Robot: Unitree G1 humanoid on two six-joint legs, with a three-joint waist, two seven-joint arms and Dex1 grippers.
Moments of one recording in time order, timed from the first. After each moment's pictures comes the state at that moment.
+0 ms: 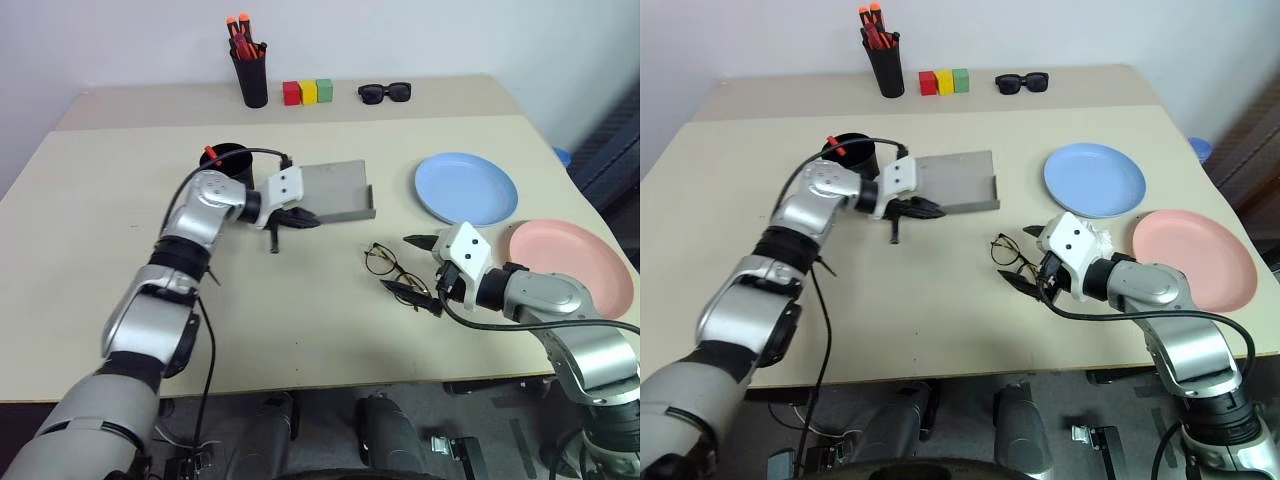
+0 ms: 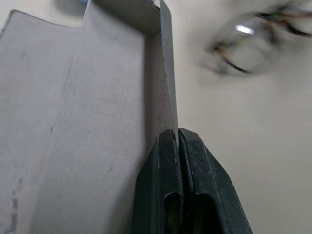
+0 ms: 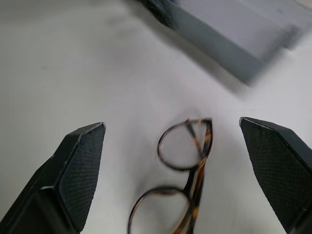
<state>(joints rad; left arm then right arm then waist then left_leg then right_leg) -0.97 0.47 -0.24 0.70 0.03 -0.01 -1.35 -0.17 -0.72 -0.03 -0.47 0.34 0.60 0.77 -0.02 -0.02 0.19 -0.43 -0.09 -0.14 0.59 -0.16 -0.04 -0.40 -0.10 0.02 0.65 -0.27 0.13</state>
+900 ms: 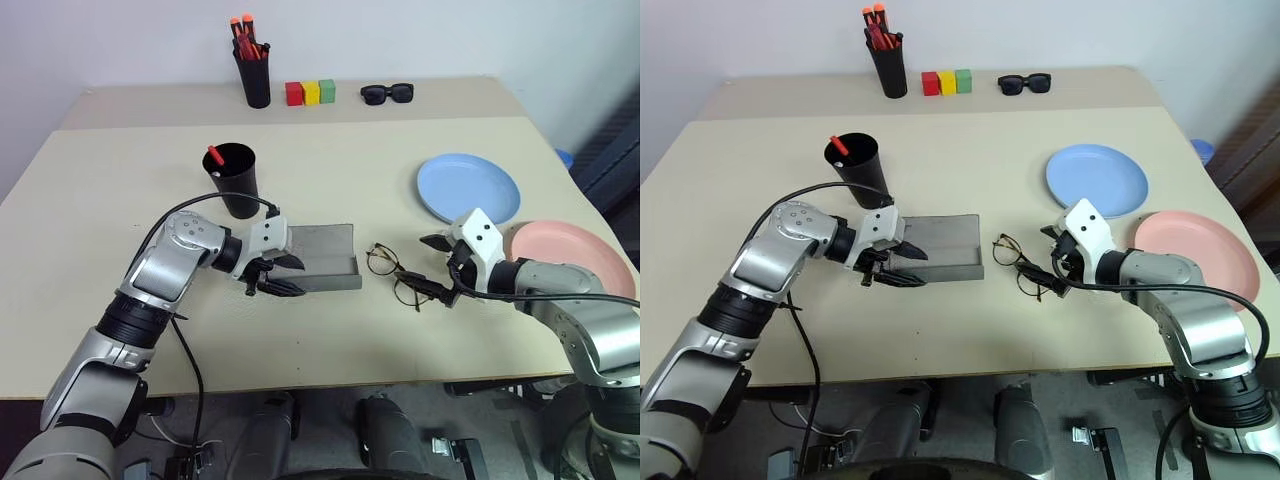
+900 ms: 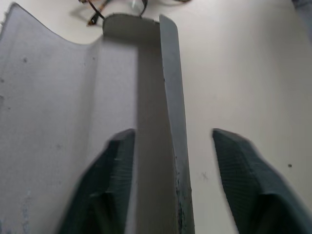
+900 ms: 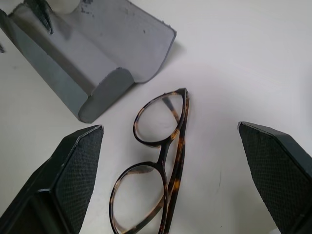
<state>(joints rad) -0.65 0.61 -0.30 0.06 -0.10 0.44 -1.37 -0.24 -0.76 -0.06 -0.40 0.42 0.79 0.74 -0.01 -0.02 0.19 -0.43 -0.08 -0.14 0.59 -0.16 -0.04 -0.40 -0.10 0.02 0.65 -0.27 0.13</state>
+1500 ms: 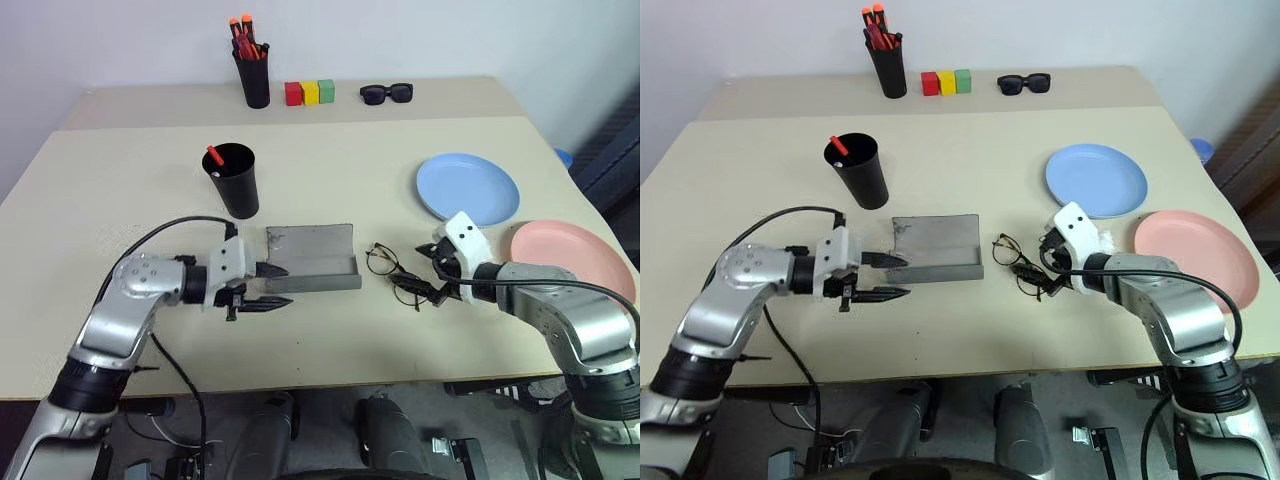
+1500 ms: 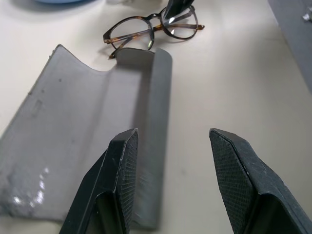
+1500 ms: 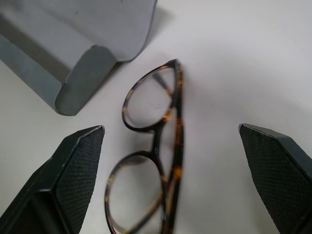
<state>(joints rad) -0.25 0.69 -0.06 -0.22 -0.26 0.28 -1.21 -0.32 -0.70 0.00 -0.35 0.43 0.96 0.64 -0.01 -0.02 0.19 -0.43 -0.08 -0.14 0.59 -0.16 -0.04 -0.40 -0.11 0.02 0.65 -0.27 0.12</state>
